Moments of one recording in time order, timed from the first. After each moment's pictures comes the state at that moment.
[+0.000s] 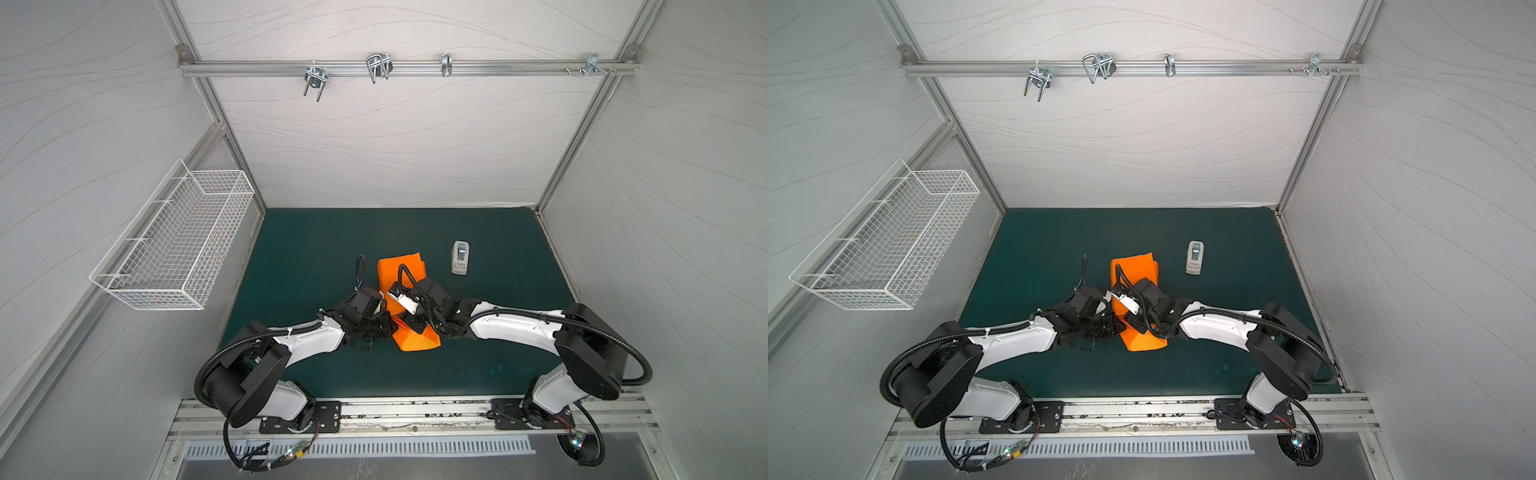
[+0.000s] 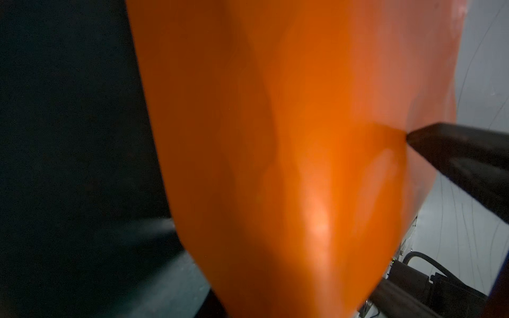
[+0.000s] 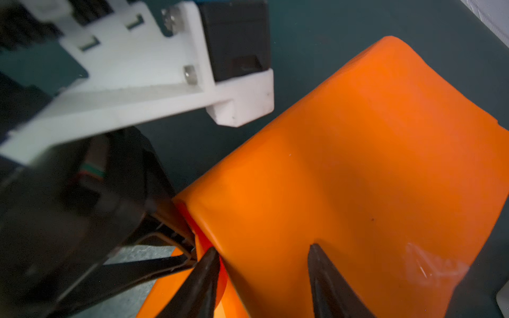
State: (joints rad) left arm -0.65 1.41 0.54 -0.04 0.30 -0.88; right arm 1.00 1.57 0.87 -0.08 0.03 -0.15
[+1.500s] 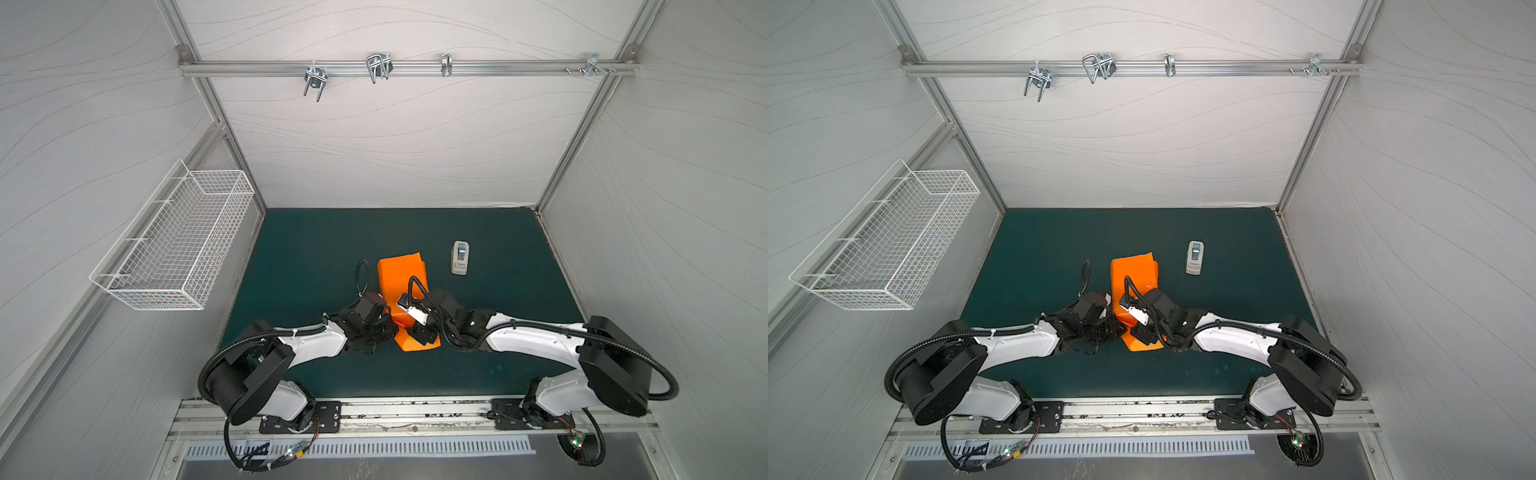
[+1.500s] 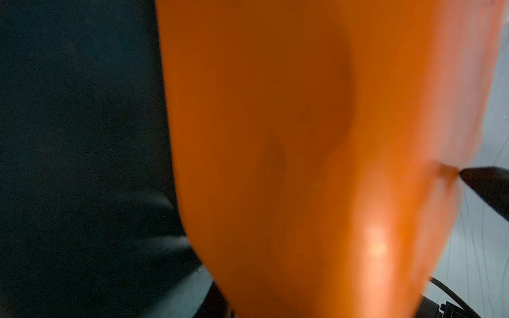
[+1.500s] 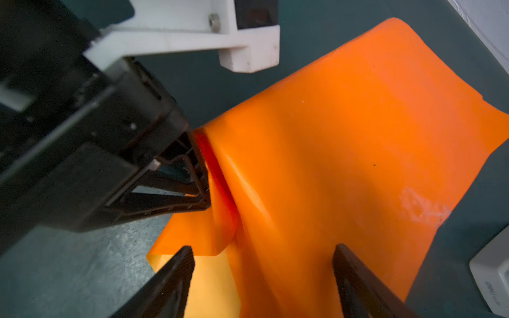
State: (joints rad) left arm -0.70 1.42 0.50 0.02 0.20 -0.97; right arm 1.01 1.43 0.73 -0.07 0.07 -0.24
